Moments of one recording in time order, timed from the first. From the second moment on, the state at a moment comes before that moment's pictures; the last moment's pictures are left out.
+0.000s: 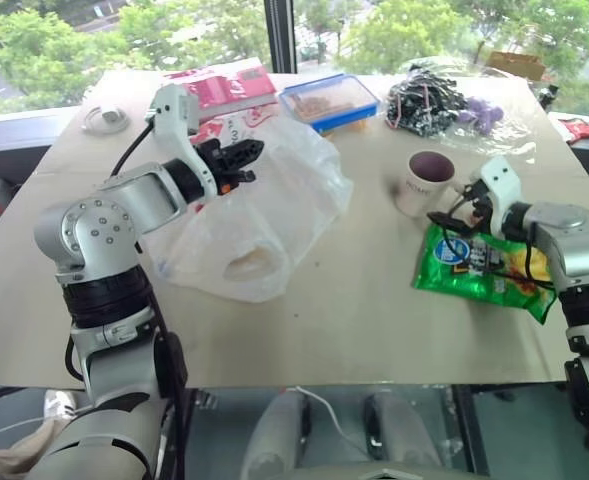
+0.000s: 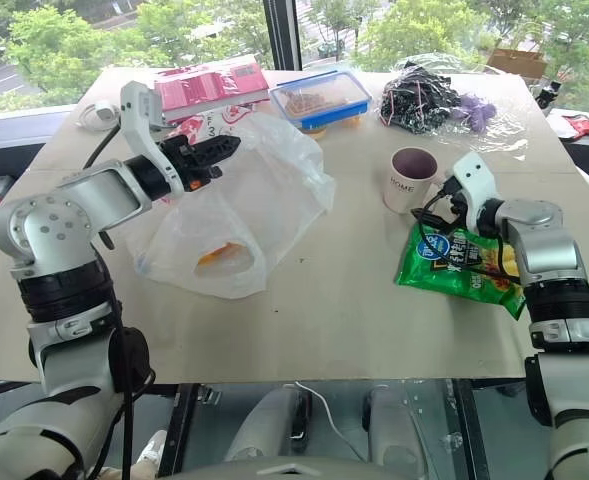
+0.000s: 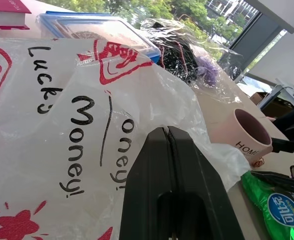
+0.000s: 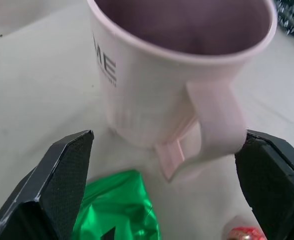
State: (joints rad) left arm -0.81 0.48 0.38 -0.09 -0.79 1.22 -0.28; right arm -0.69 -0.64 0.02 0.39 0.16 0.43 0.83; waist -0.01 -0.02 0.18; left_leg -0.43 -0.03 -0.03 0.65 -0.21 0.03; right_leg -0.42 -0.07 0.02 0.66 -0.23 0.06
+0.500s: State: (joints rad) left arm -0.81 0.48 0.38 -0.09 -0.79 1.22 -0.28; right arm -0.67 -0.63 0.01 0.30 0.18 0.47 0.79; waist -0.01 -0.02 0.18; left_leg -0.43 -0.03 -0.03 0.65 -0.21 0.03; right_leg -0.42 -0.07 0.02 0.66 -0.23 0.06
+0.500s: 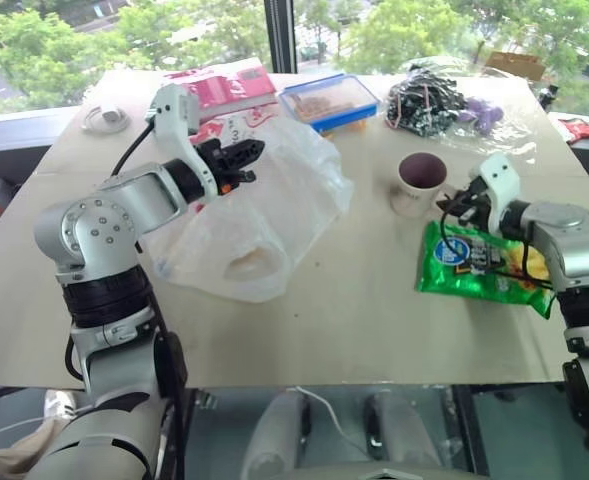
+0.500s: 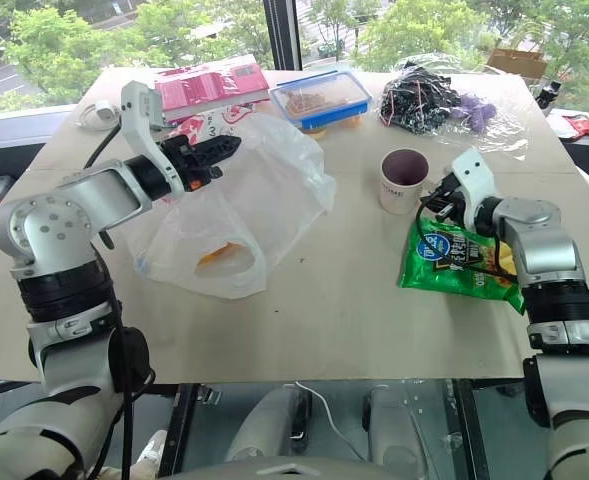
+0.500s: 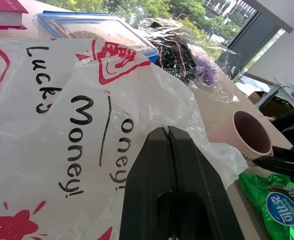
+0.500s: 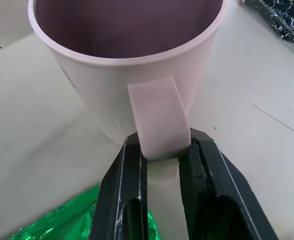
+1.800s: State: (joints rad) left arm -0.84 0.51 0.47 -0.18 -1.03 1.34 -0.28; right arm -0.86 -0.06 0.37 0.10 0.15 0.61 0.43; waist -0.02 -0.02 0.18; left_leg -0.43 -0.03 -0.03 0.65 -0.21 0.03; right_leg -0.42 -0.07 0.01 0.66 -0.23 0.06
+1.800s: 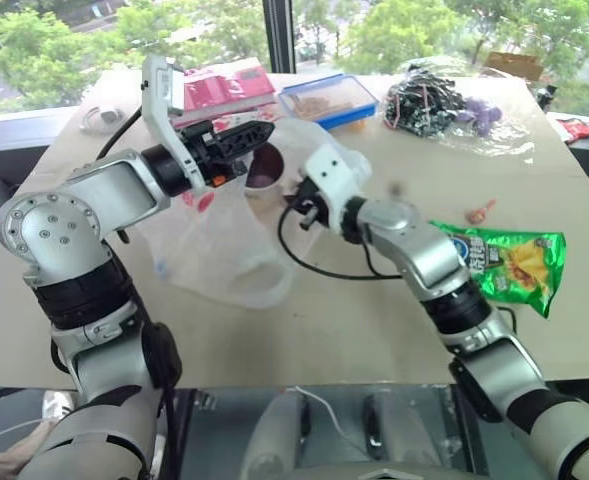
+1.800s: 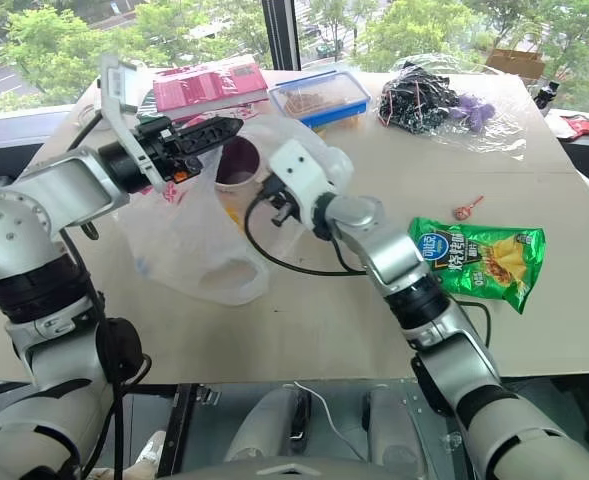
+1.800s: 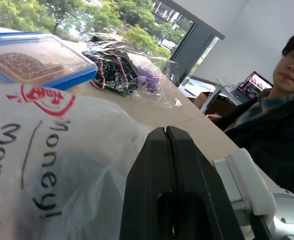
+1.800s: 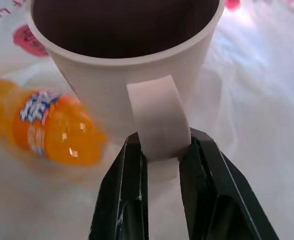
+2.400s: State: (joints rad) left arm -0.70 0.47 0.44 -0.31 -1.05 1.23 -0.17; right arm -1.22 0.16 0.05 0.79 0.39 0.79 0.58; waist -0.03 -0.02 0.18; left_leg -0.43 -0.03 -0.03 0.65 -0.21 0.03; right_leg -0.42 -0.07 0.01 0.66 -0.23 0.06
